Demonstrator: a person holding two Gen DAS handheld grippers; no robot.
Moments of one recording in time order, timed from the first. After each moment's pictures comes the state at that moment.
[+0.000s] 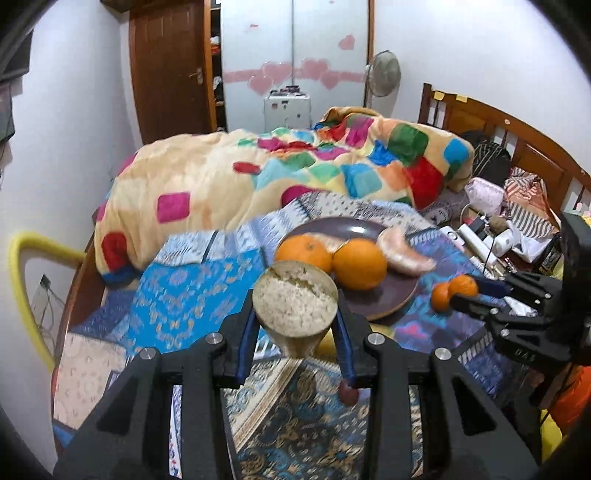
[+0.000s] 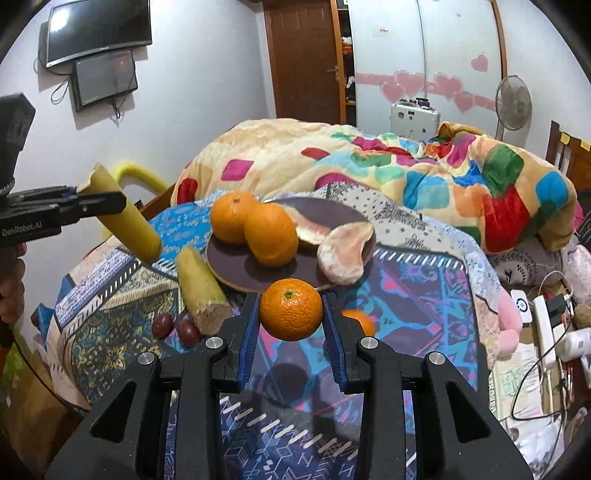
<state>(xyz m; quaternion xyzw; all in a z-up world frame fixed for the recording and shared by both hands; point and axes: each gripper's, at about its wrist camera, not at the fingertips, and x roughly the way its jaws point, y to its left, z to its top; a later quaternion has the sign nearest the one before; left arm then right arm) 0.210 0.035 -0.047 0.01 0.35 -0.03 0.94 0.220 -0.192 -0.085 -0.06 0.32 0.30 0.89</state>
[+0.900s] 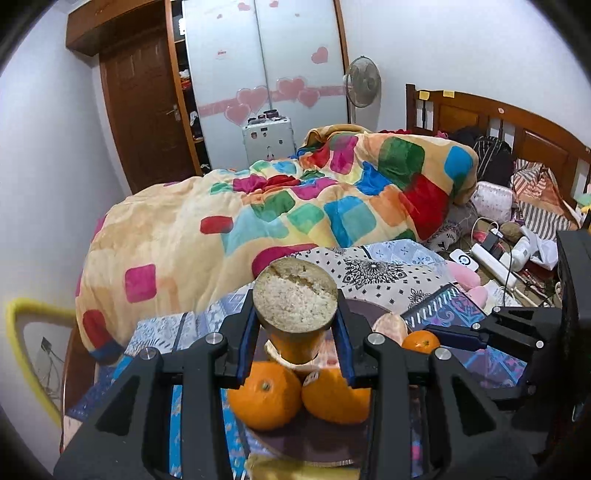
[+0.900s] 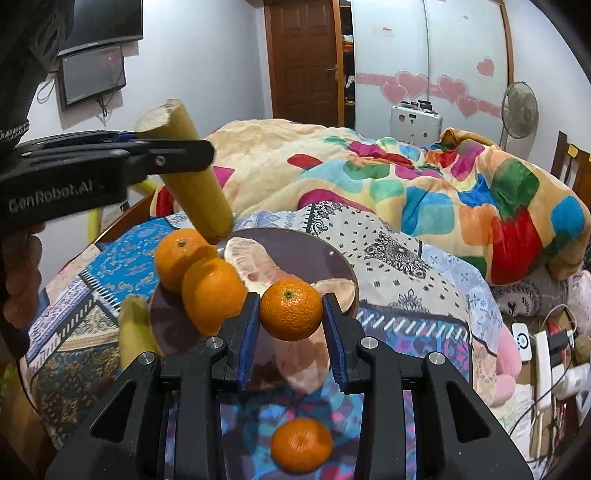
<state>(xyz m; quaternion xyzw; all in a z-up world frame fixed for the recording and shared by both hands) 0.333 -0.032 -0.044 0.08 0.30 -0.04 0.95 0.301 -0.169 -0.086 -0.08 0.33 0.30 0.89</state>
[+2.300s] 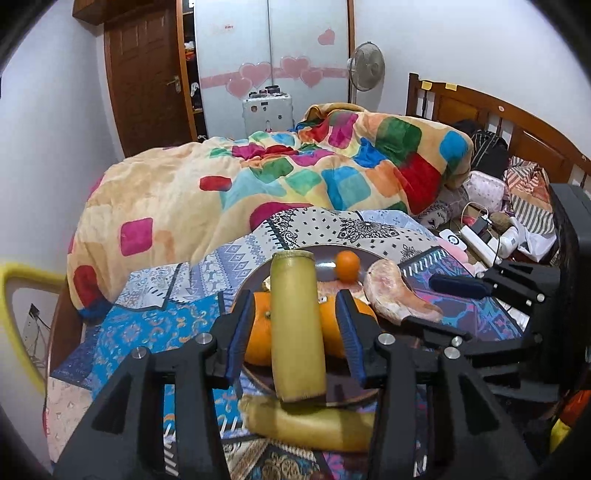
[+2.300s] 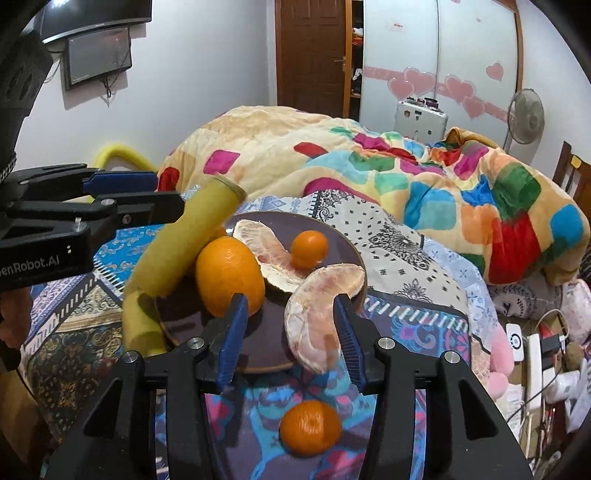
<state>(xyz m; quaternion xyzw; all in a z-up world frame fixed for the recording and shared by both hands) 0.289 -0.009 -0.063 0.04 0.35 -0.05 0.94 0.279 -0.165 -0.083 -0.11 0.34 0.30 0.89</state>
